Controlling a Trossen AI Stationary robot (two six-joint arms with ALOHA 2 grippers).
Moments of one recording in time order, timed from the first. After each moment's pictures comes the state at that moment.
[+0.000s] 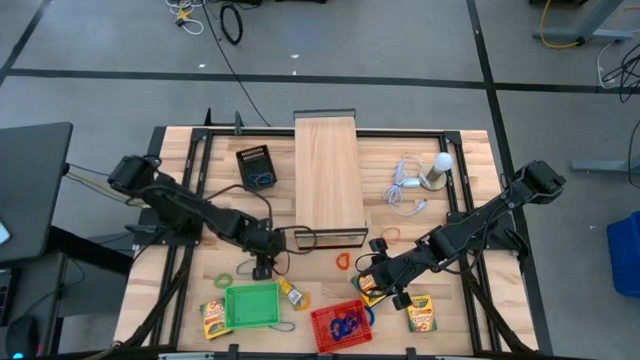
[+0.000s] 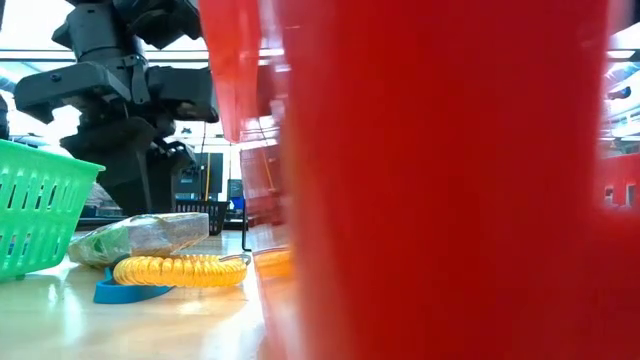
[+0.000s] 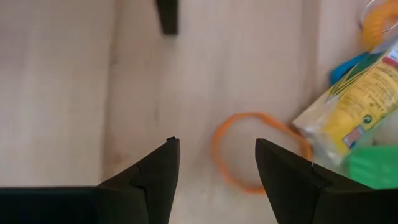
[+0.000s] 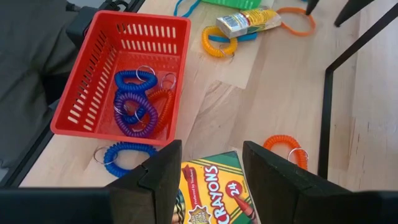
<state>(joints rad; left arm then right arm) -0.33 1.55 0.74 -0.32 -0.08 -0.39 0.55 1.43 0.90 -0.29 0.13 0.12</state>
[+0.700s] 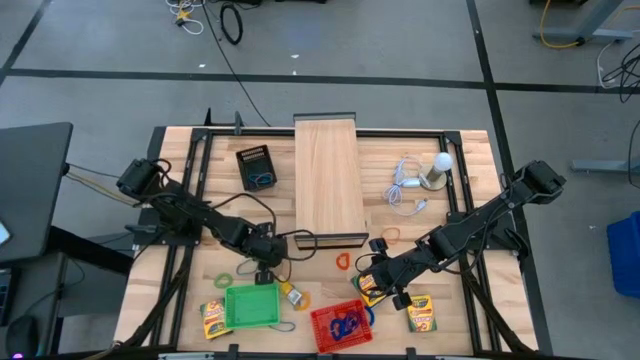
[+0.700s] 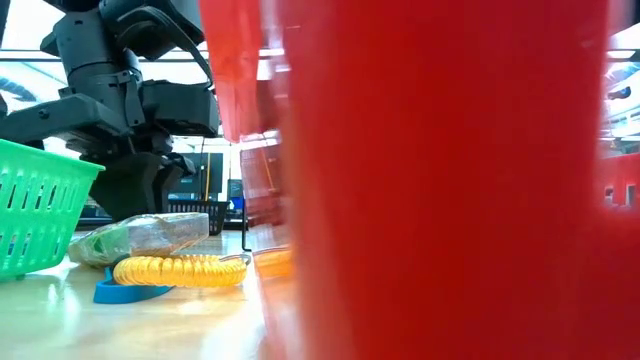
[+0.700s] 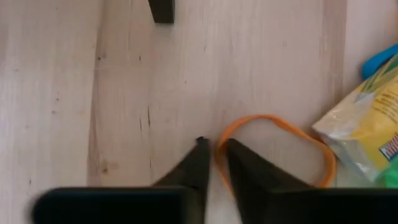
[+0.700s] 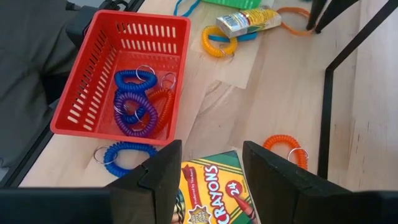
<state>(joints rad) -0.35 1.66 0.75 -0.27 -0.18 -0.40 0.55 1.43 0.90 -0.29 0.13 0.12</state>
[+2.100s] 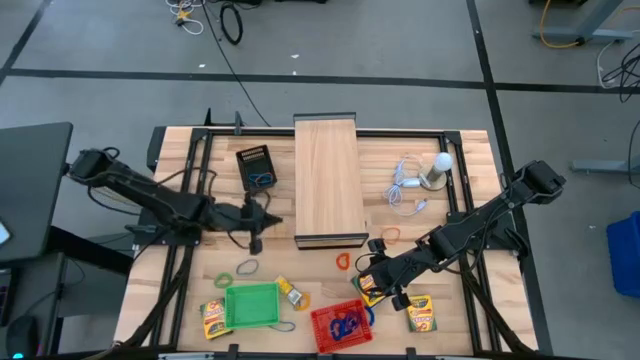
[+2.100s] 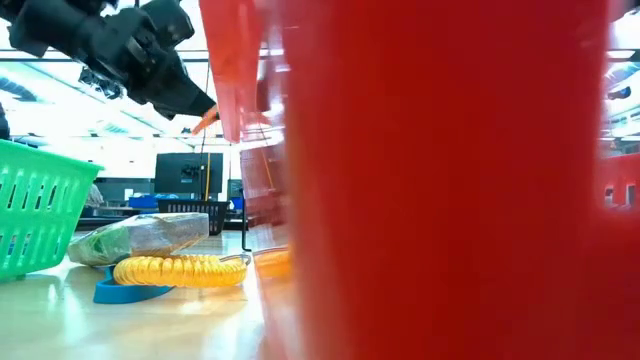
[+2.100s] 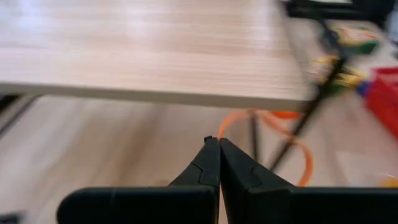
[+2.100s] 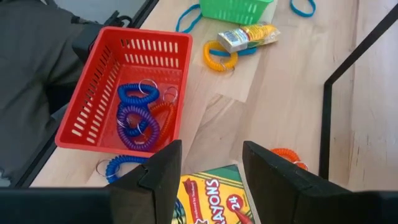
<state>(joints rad) -0.27 1.01 0.40 0.16 -0.49 -0.16 0.55 1.43 0.90 -0.24 0.13 0.11</state>
